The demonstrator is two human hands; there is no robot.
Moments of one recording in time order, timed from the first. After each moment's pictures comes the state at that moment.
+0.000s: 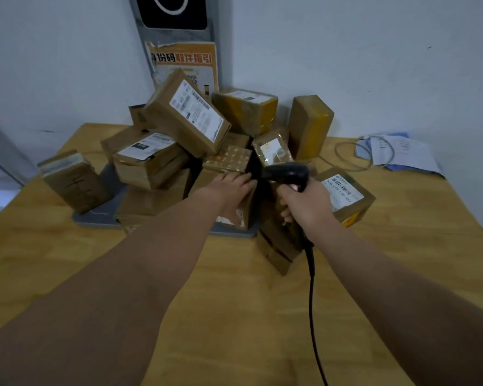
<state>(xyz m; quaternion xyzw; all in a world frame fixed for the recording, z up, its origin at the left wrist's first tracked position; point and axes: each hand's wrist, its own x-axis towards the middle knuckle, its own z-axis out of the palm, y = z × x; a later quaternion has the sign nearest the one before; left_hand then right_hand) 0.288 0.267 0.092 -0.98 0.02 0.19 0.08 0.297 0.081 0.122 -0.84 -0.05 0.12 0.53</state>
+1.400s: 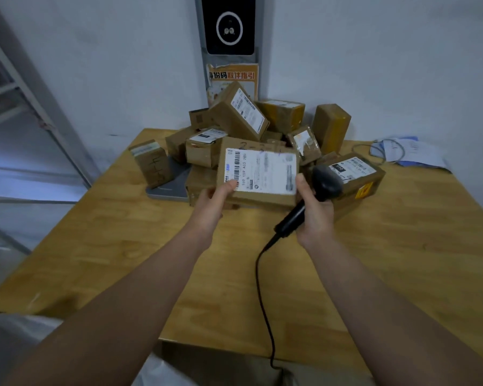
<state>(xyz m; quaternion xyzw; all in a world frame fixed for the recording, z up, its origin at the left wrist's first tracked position) 0.028 0.245 0.136 -0.64 -0.33 -0.13 -0.69 0.115 0.084 0.131 -0.47 0.03 0.18 0.86</state>
